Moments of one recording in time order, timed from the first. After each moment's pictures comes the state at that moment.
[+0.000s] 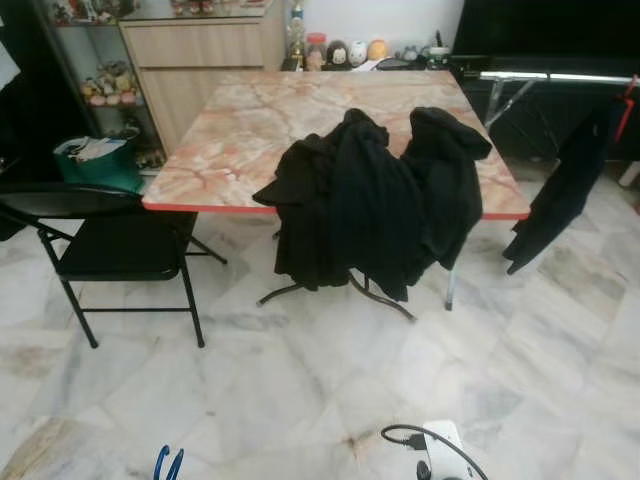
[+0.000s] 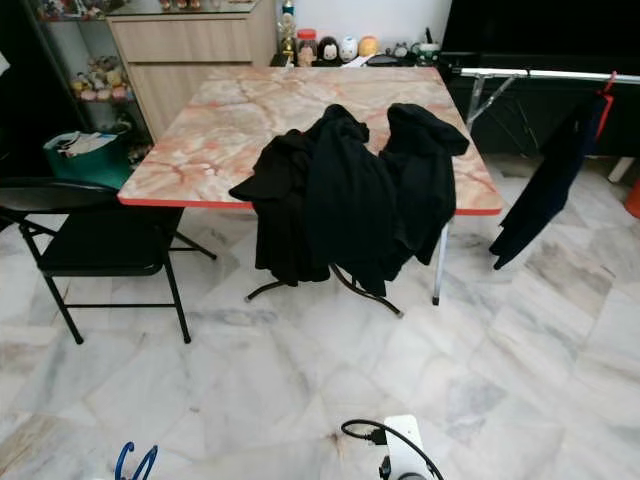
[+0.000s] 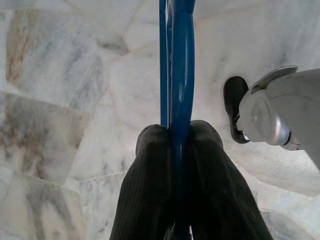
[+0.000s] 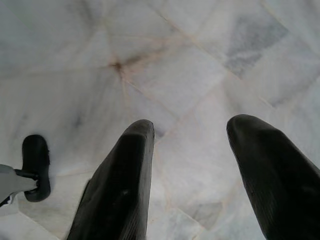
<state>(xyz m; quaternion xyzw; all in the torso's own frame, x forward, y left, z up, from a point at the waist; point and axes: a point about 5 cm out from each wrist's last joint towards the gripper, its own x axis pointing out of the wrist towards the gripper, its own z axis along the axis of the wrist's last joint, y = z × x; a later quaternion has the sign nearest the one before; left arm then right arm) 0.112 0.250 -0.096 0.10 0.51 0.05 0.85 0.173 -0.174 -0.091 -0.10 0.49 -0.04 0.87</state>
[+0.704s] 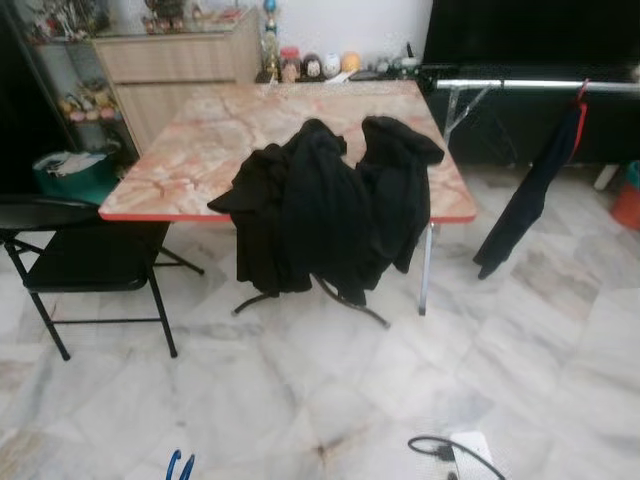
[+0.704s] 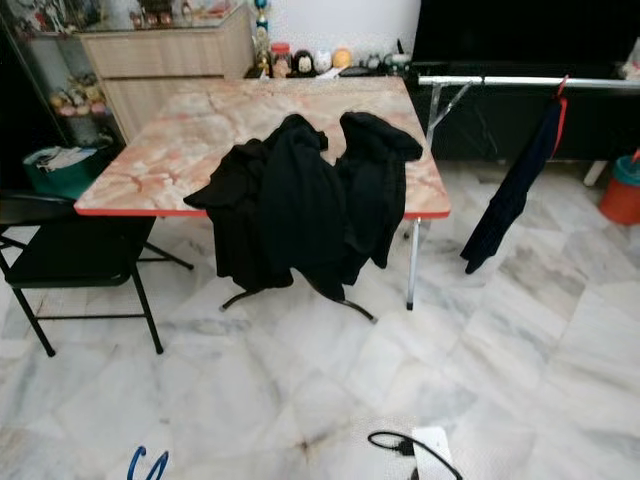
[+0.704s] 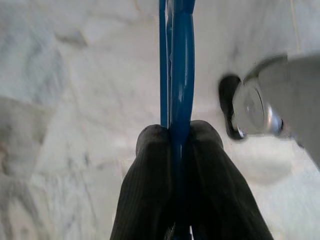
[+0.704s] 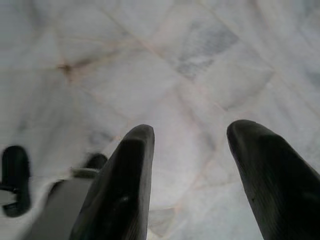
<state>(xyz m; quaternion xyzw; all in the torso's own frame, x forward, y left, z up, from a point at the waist) 0.101 0.247 -0.100 0.11 0.53 0.04 0.84 0.167 -0.180 -0.092 -0.10 0.48 -0.04 0.87</state>
